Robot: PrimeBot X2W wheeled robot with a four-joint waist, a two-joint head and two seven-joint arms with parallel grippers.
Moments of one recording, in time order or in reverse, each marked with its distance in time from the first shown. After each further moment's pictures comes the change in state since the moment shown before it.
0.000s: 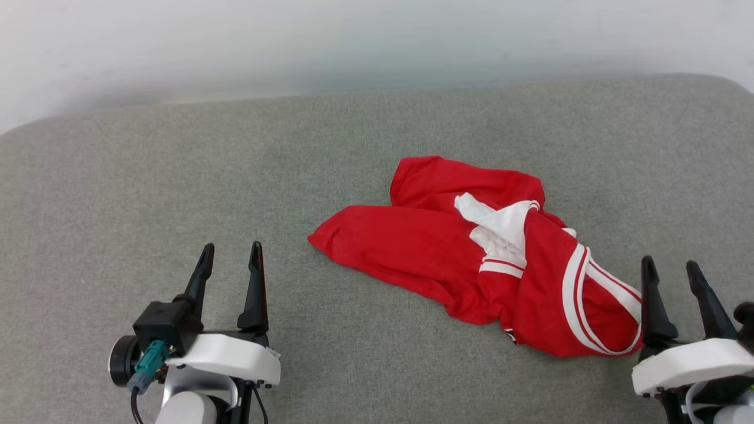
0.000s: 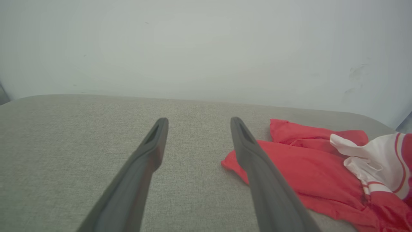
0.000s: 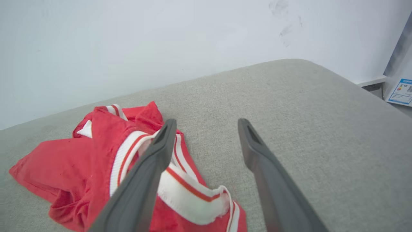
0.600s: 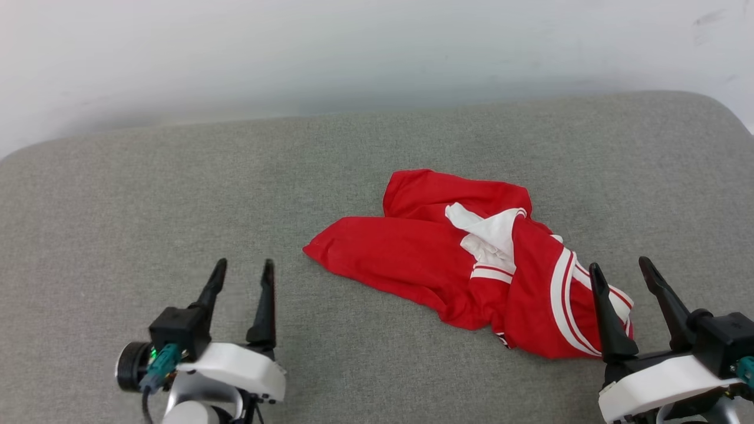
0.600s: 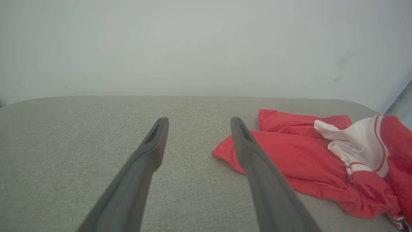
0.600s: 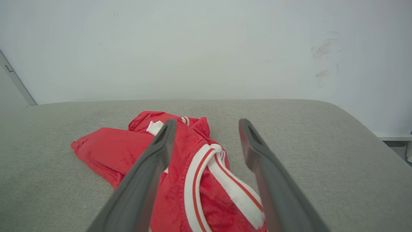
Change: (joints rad) left arm 0.040 0.032 -0.031 -0.010 0.000 -0.002 0.043; right arm 0.111 -0.011 0.169 -0.268 -0.122 0.000 0.082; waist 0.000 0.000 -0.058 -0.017
